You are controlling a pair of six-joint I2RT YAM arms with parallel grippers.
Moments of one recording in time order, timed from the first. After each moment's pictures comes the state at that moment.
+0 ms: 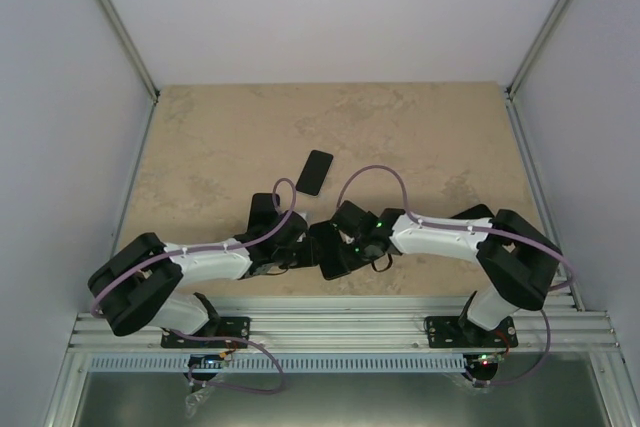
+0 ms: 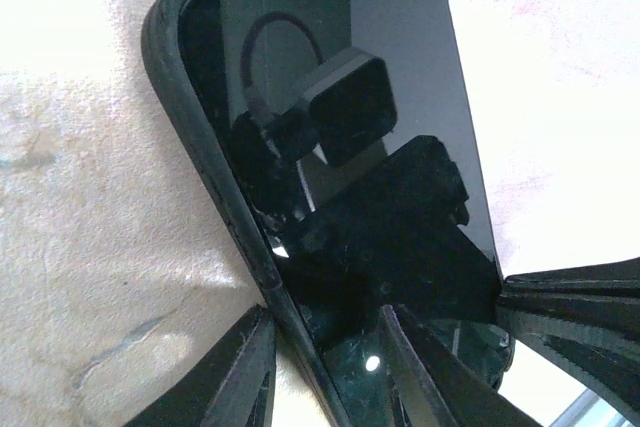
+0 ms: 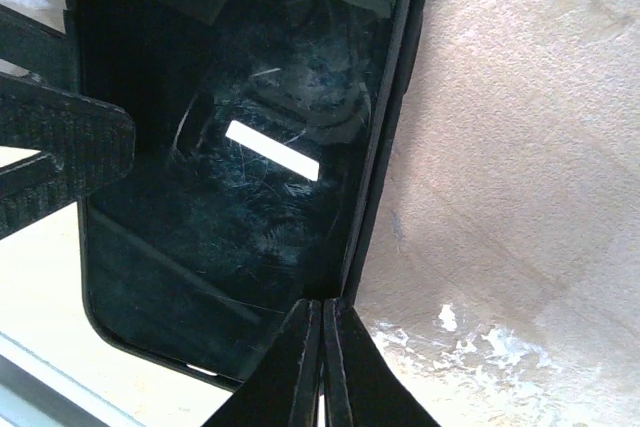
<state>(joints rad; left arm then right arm) -0.87 1.38 0.44 0.06 0.15 -0.89 1.00 1.62 0.88 -0.53 -0.08 0.52</state>
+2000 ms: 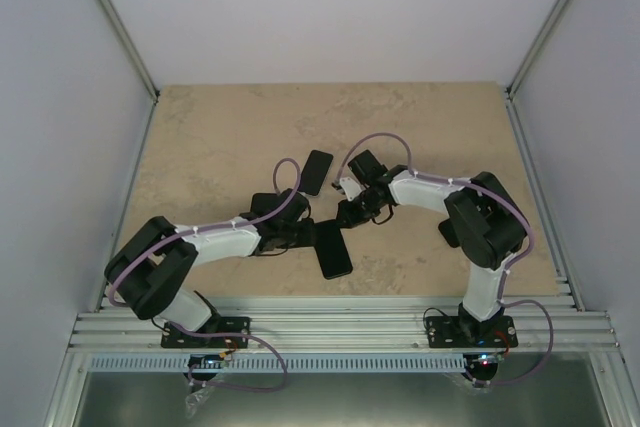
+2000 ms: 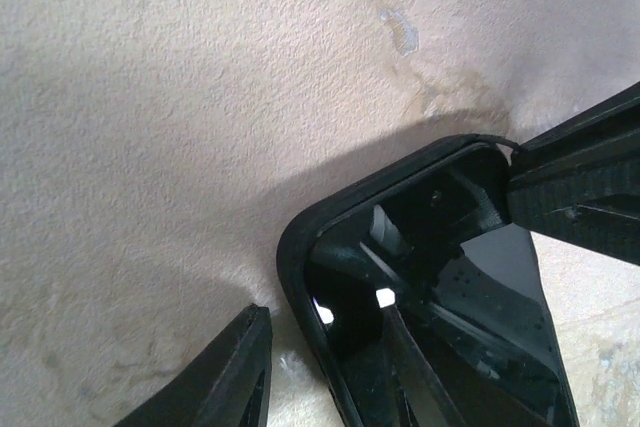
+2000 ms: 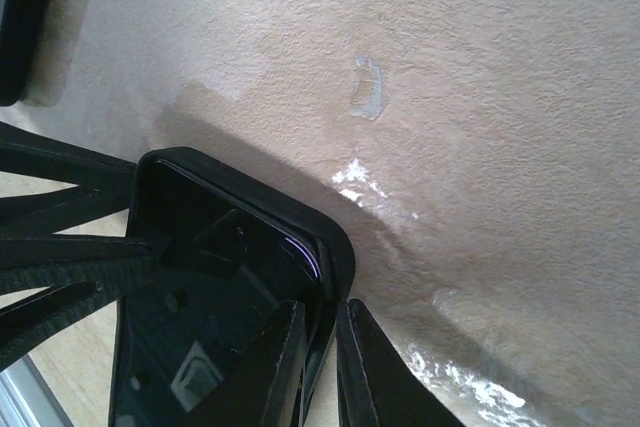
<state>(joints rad) -0.74 1.50 0.61 -0.08 0.09 -0.75 0.66 1.88 1.12 -0.47 -0.46 0.17</state>
